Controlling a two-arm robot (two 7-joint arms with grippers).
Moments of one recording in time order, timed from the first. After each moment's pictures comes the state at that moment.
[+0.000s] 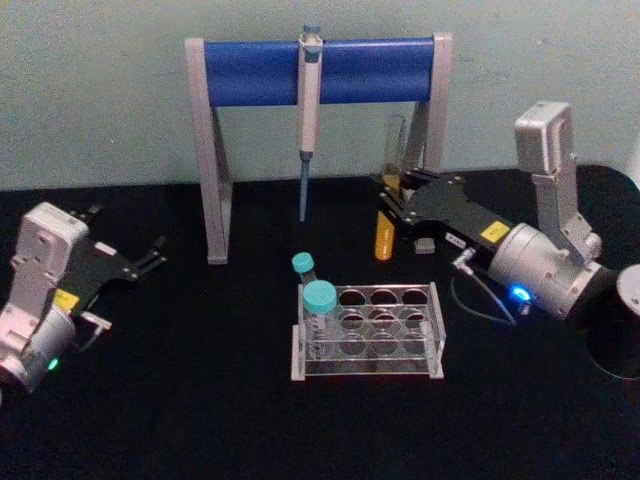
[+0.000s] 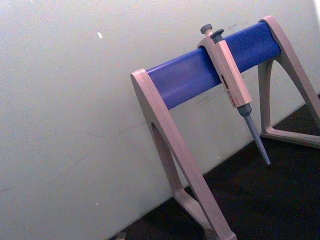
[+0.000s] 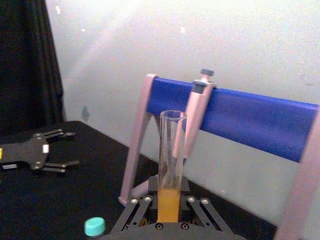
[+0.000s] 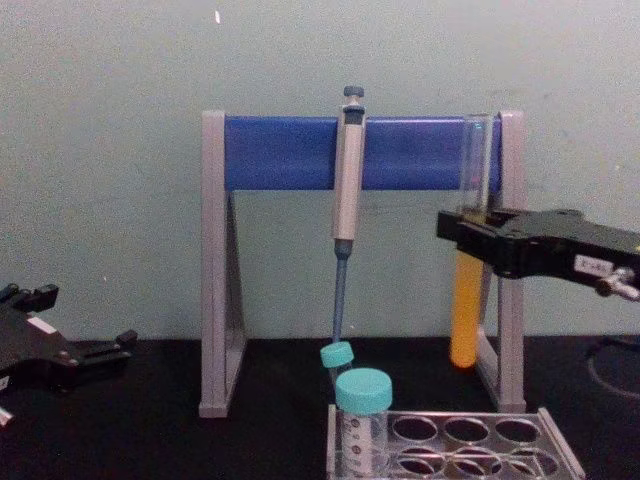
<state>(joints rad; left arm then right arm) -0.20 0.60 0.45 -1.41 -0.25 -0.12 0.03 0.33 0.41 -0.40 -1.46 0.45 0.00 0.45</state>
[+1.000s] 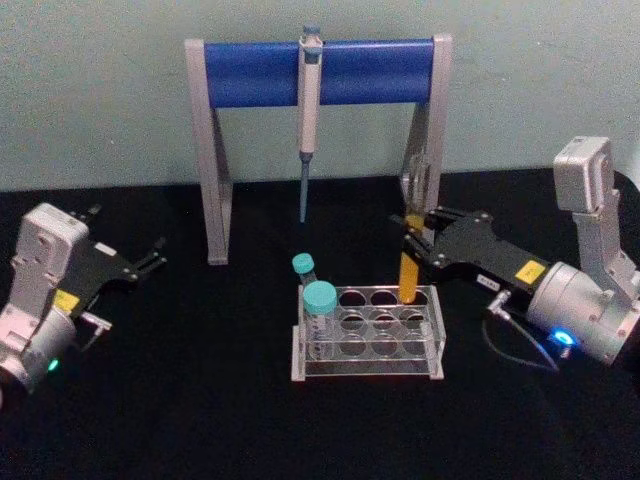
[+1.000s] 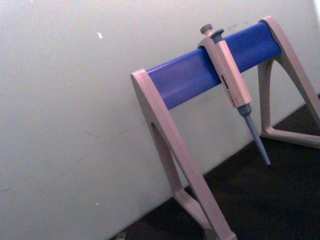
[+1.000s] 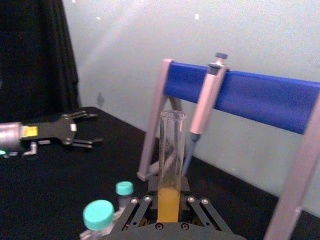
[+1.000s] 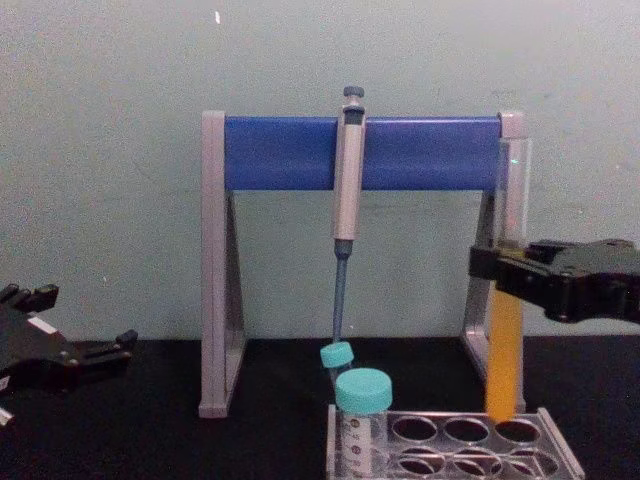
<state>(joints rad) -0.20 0.60 0.45 -1.41 -0.25 -0.12 0.03 0.17 0.51 -0.35 -1.64 0.48 0.07 0.47</state>
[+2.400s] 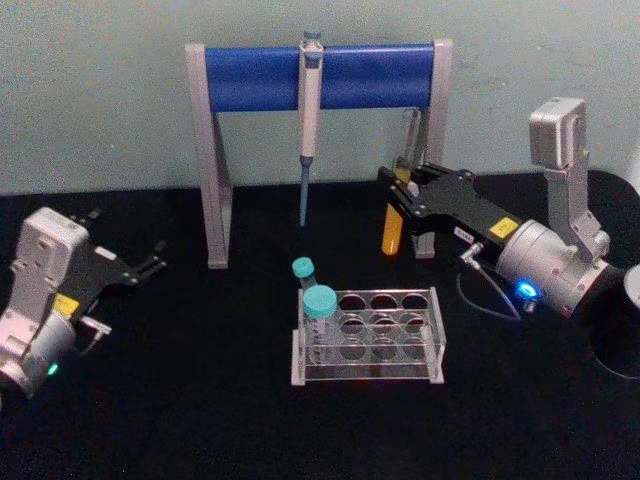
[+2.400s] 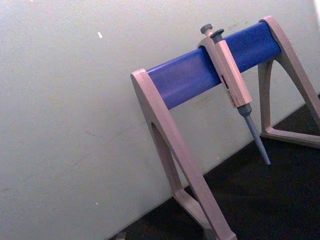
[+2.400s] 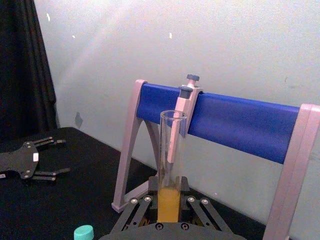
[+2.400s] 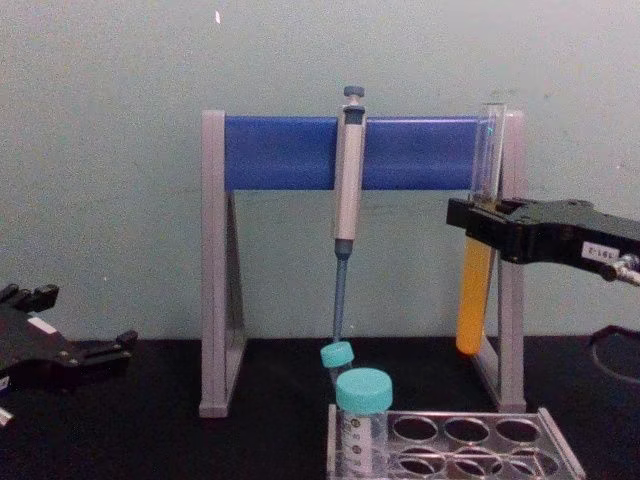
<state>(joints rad) -0.20 0.60 0.45 -1.41 -0.25 -0.12 0.03 0.34 0.40 -0.38 -1.45 0.47 0.00 0.44</state>
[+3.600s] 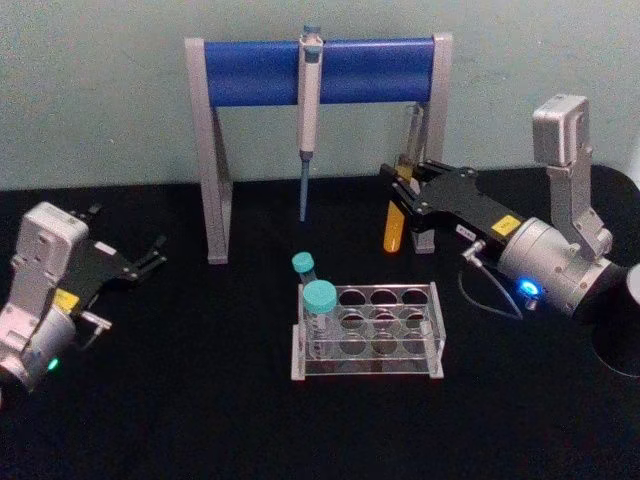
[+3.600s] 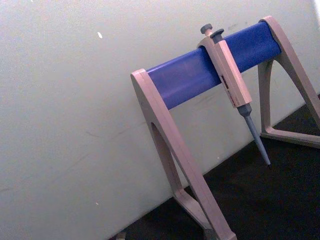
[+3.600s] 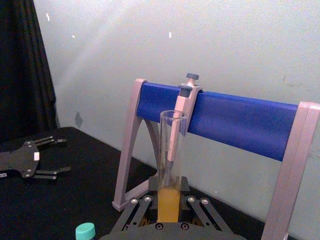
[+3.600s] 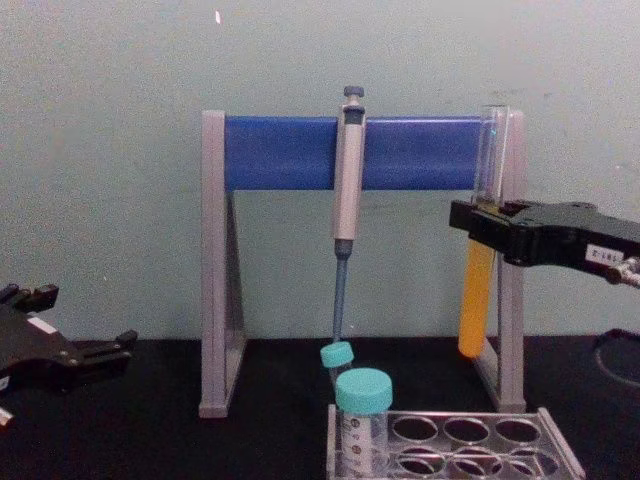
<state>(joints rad) -0.20 0.60 0.45 -1.41 -0.25 -0.12 0.03 0.32 0.40 -0.37 -1.46 0.46 0.01 0.45</state>
